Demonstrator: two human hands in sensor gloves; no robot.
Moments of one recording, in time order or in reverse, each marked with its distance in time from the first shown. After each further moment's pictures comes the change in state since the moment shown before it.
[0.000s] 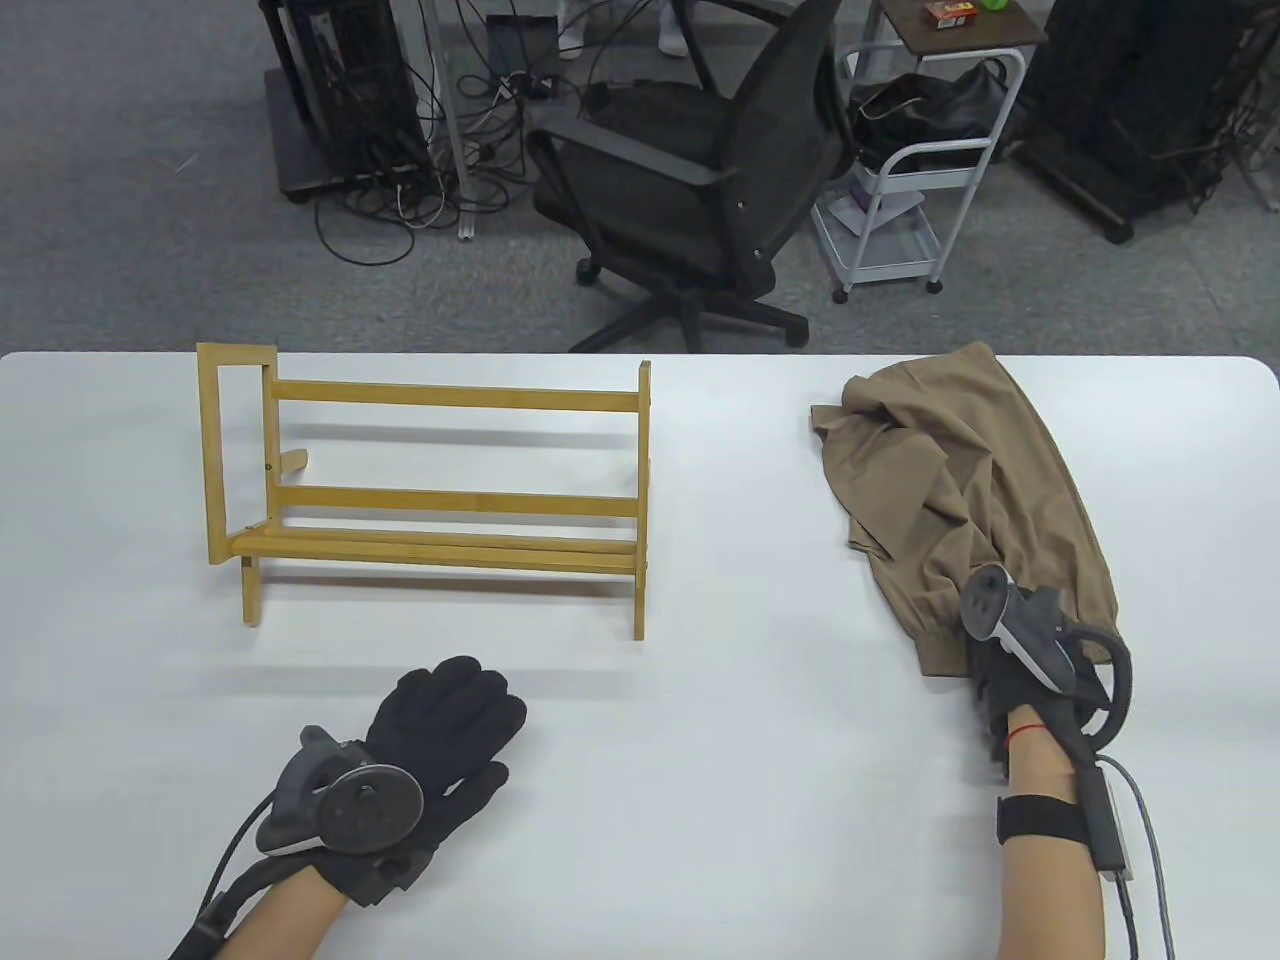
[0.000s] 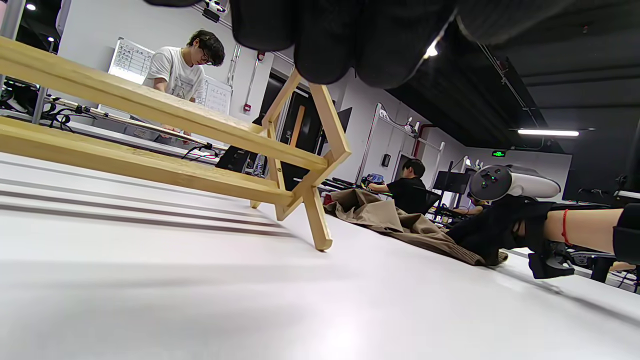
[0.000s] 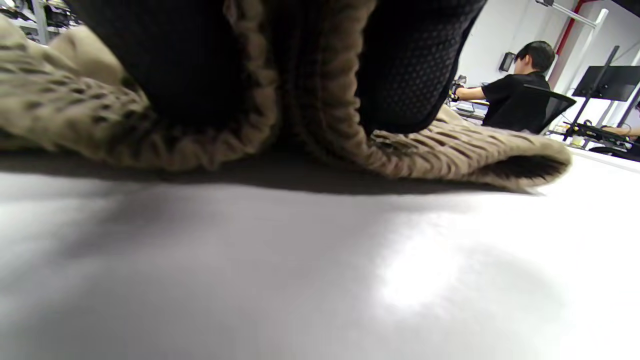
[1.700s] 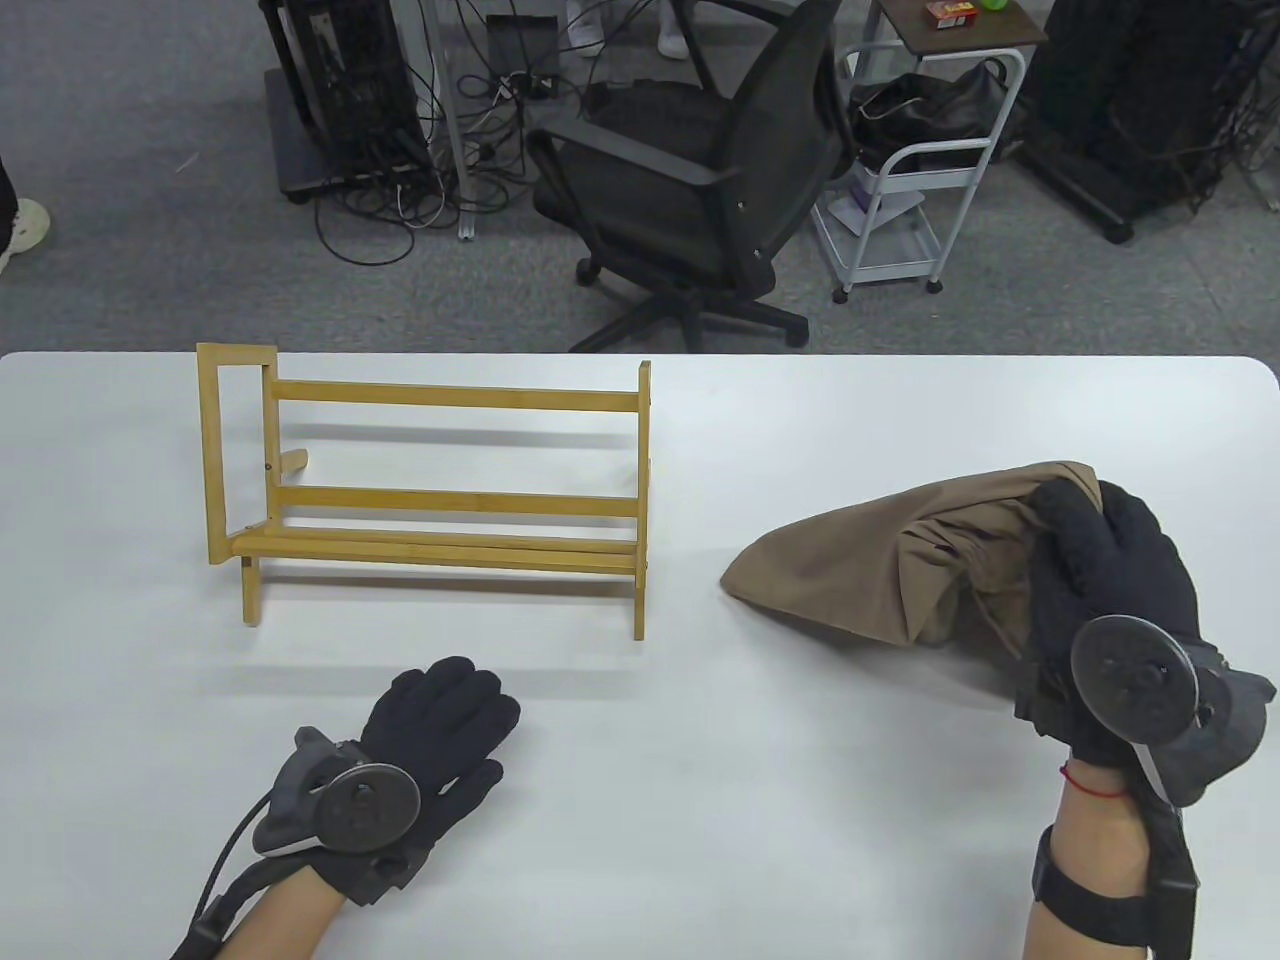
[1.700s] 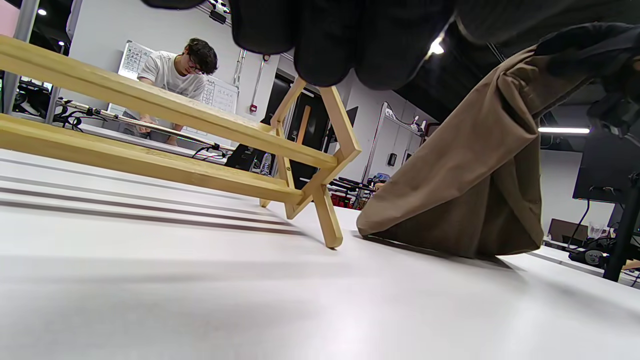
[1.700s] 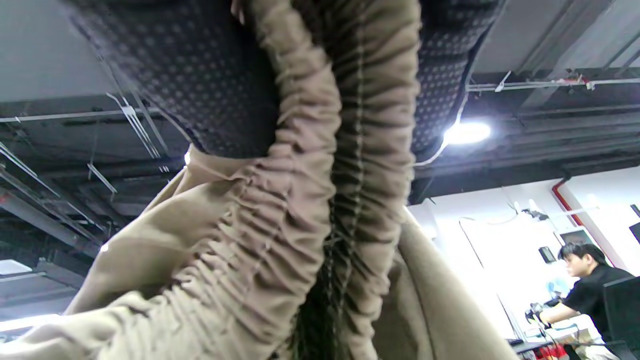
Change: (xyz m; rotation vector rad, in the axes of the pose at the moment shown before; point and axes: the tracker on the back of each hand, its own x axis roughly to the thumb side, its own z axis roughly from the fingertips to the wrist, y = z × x) left_hand -0.002 0.001 0.002 -0.002 0.019 -0.010; right_hand -0.039 -0.214 0.151 -0.910 -0.073 -0.529
